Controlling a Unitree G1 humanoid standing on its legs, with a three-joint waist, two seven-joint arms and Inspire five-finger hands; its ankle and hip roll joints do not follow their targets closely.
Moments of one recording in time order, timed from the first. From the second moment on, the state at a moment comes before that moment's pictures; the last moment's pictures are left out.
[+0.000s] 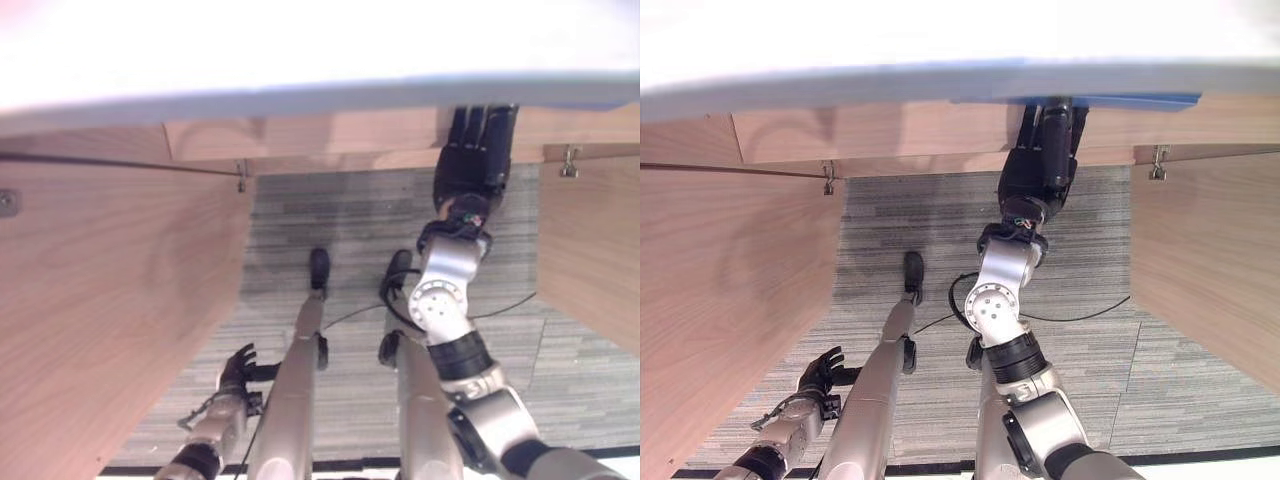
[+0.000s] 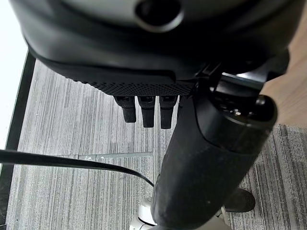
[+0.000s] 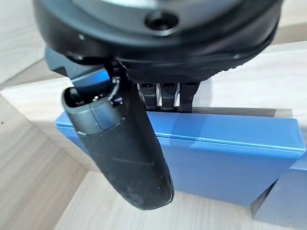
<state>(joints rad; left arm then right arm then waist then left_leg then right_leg) -0.18 0.35 -0.35 0.82 -0.58 0.04 0.30 -0.72 0.00 0.22 0.09 1.35 -0.74 -0.45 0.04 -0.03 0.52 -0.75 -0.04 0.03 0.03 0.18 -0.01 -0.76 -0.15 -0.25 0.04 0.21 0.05</state>
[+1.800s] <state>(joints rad) 0.10 0.51 -0.31 0.69 -0.41 -0.05 0.07 -1.42 -1.06 1.13 0.48 0.80 -0.01 0.06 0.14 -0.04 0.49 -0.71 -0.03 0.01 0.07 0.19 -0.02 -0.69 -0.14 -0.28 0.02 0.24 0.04</state>
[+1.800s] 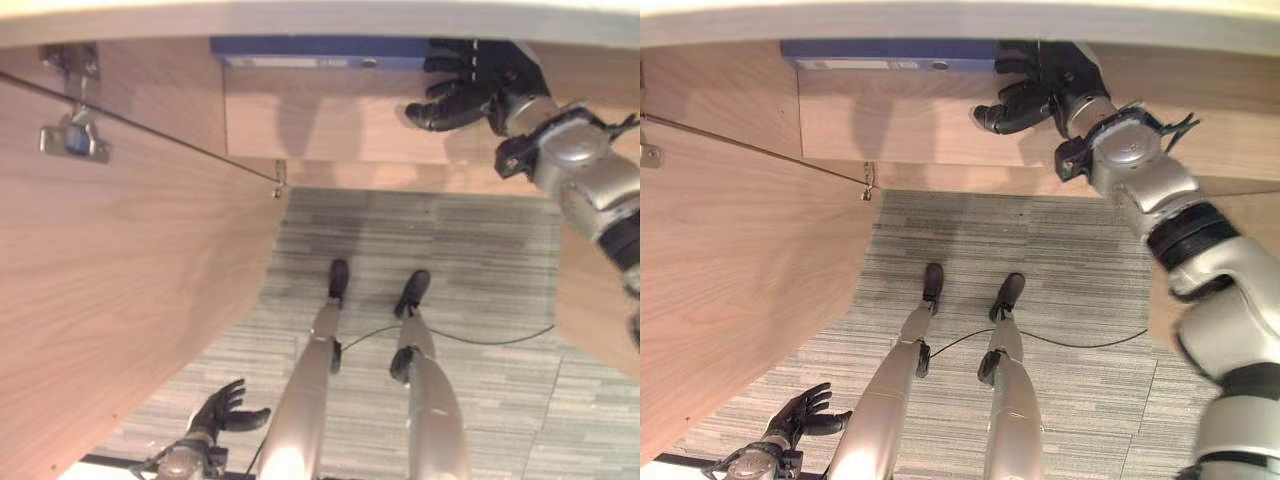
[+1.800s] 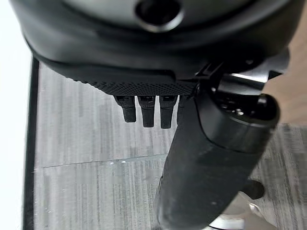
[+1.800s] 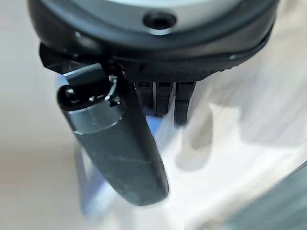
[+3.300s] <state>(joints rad) 0.02 0.45 -0.19 0.90 -0.31 -0.08 0.03 -1.16 -0.92 1.25 0.35 0.45 0.12 0.38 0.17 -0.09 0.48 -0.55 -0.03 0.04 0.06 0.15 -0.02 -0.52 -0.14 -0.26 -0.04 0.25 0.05</state>
